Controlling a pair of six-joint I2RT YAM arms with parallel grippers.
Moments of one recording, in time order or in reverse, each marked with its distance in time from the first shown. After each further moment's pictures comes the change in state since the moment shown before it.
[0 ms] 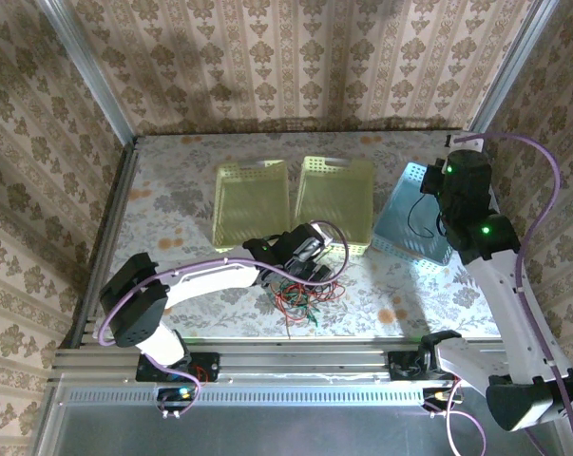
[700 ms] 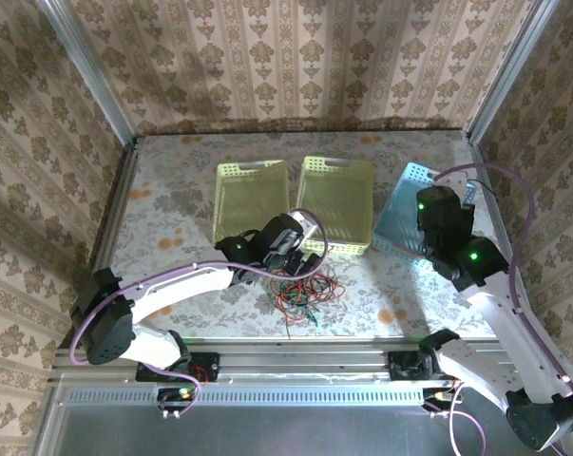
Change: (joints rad) left arm 0.068 -0.181 -0.051 0.023 0.040 -0.019; right arm 0.213 -0.116 -0.199 -0.206 0.389 0.069
